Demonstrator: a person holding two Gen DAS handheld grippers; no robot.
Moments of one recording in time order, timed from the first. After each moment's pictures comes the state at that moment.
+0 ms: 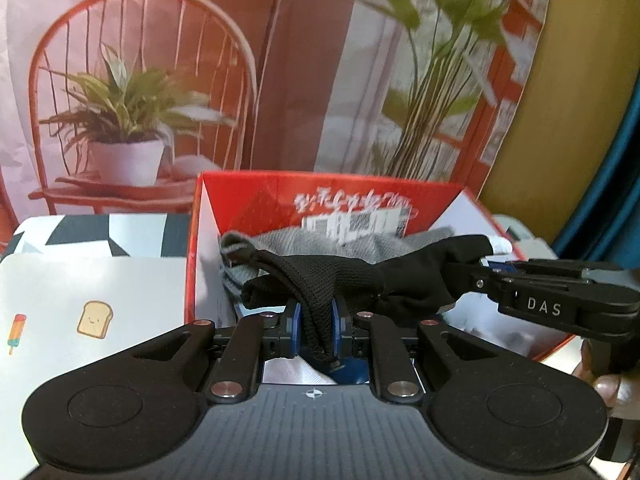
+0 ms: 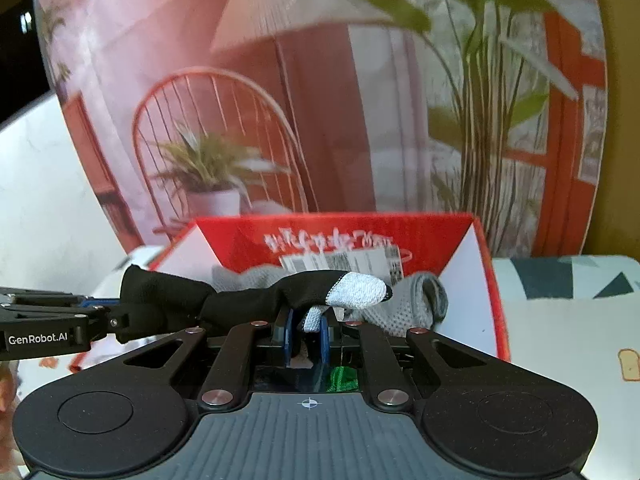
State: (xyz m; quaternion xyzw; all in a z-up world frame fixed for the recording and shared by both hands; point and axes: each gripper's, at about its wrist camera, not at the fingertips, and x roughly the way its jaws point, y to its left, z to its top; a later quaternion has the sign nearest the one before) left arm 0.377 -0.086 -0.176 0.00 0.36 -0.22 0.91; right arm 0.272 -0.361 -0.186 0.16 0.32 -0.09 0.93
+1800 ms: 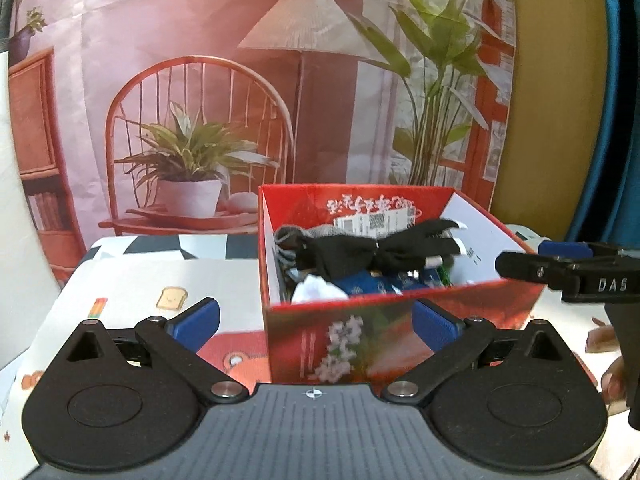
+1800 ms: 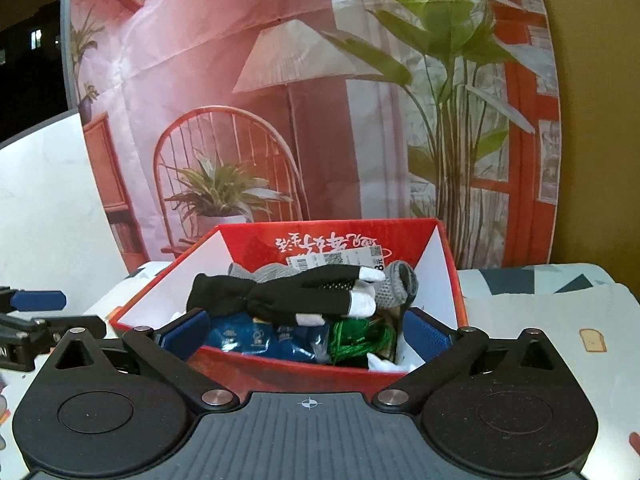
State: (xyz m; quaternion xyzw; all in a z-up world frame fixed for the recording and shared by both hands) left arm 0.244 -0.046 -0.164 0.03 0.26 -0.17 0.95; right arm 0.161 -0.323 -0.176 0.12 0.23 -0.10 0.96
